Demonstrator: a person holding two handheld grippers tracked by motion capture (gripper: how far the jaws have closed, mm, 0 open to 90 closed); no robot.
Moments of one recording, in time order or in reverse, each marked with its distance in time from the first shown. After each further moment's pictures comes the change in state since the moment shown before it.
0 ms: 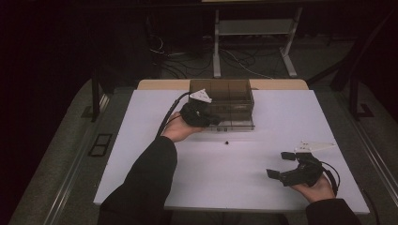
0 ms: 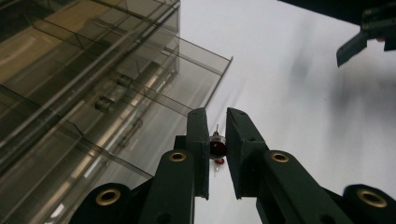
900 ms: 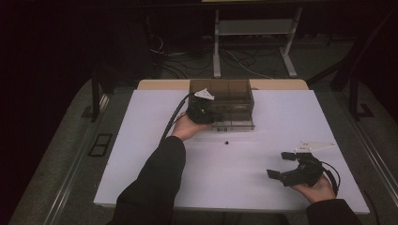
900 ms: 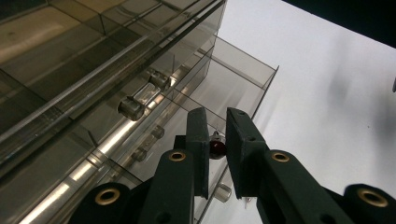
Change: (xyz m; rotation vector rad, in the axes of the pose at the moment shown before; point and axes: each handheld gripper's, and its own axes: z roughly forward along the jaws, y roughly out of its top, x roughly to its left) left arm 0.026 -0.011 0.039 -0.028 0.029 -0.106; right arm -0.001 0.000 0.000 0.003 -0.001 -0.005
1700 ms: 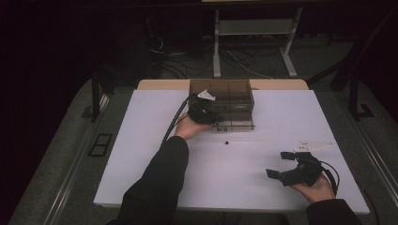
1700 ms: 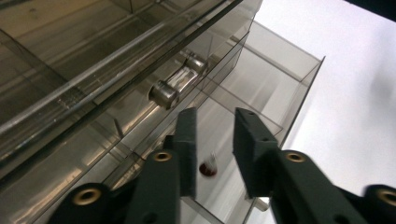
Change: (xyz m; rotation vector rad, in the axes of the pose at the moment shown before) left arm 0.008 -0.005 0.015 0.019 0.085 -0.028; right arm 0.000 0.001 0.002 0.001 0.005 -0.006
